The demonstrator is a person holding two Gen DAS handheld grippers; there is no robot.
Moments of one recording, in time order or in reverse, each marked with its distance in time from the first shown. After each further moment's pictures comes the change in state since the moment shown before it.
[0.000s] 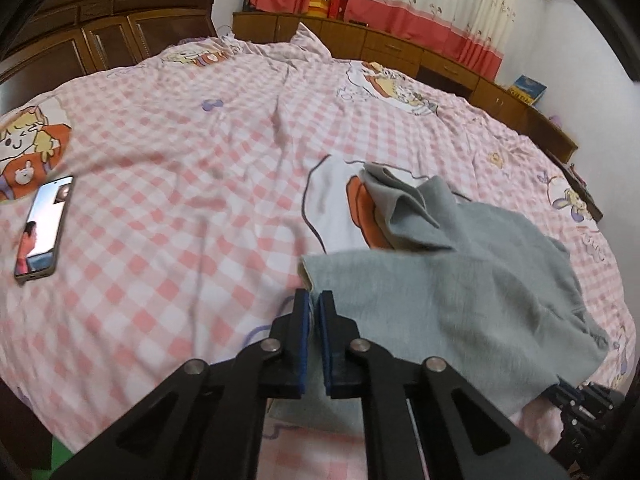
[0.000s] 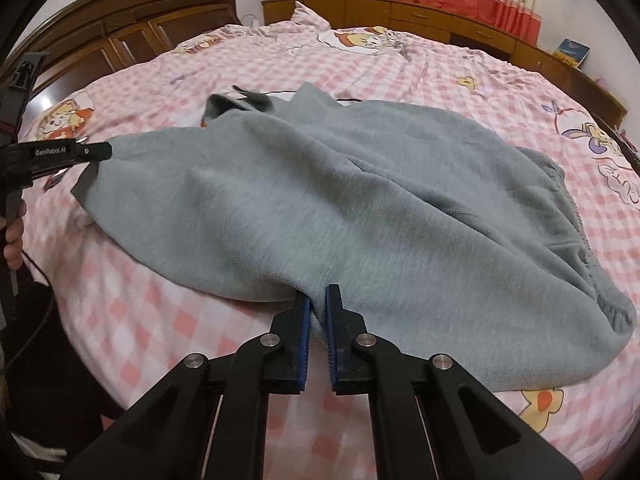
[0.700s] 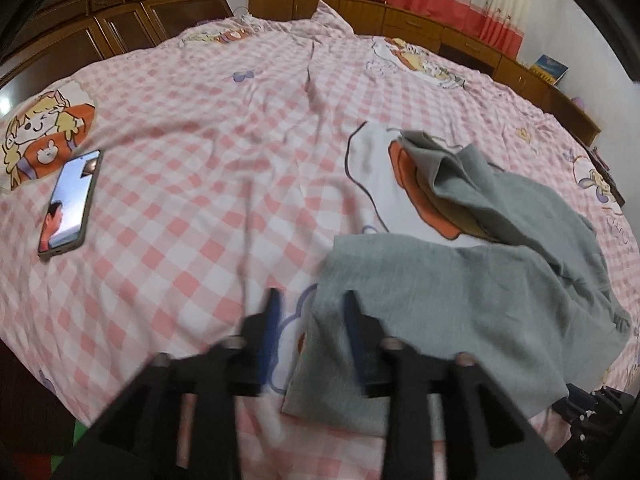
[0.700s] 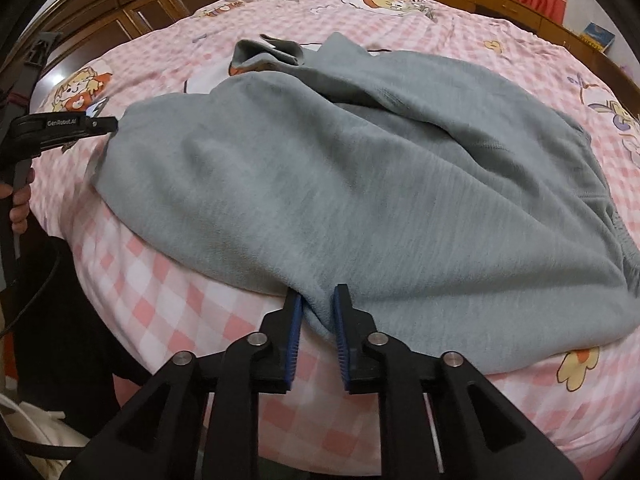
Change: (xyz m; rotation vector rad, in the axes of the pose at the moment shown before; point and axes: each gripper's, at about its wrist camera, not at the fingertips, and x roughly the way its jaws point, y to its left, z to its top) left arm 0.002 0.019 -0.021 0.014 0.071 0.102; right arm 0.008 0.010 -0.028 -0.031 0.128 0.073
